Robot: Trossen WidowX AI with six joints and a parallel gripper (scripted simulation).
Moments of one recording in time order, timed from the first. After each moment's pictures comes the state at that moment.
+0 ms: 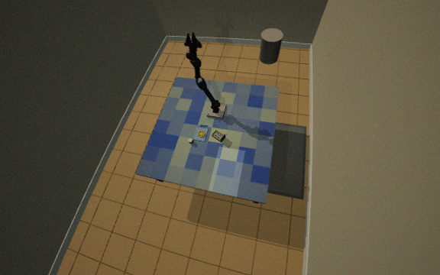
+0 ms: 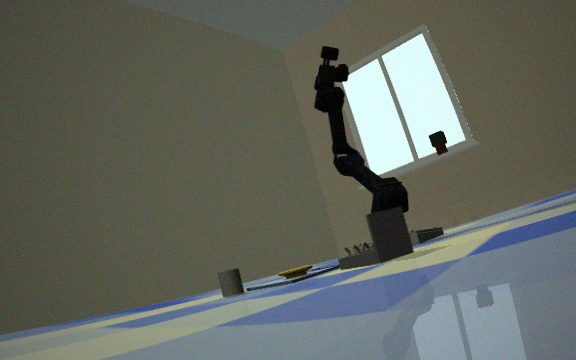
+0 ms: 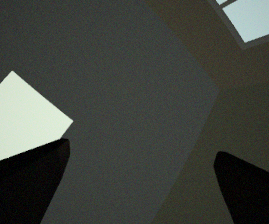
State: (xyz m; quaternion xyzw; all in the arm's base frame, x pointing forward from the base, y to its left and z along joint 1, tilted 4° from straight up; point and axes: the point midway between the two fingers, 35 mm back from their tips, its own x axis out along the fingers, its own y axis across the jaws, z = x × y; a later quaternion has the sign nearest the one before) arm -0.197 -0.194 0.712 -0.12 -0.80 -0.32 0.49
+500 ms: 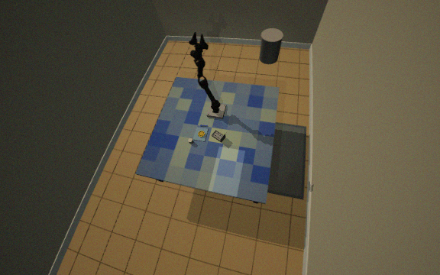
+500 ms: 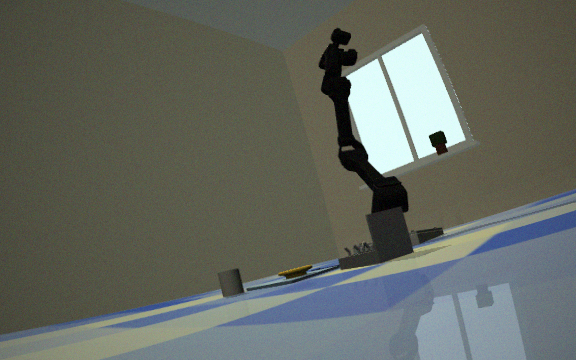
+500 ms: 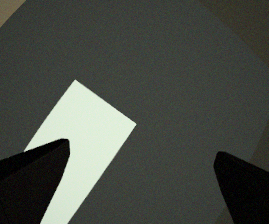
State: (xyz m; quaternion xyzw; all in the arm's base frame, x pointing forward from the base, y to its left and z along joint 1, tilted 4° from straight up) arm -0.150 -0.110 0.739 -0.18 -0.79 -0.20 0.55
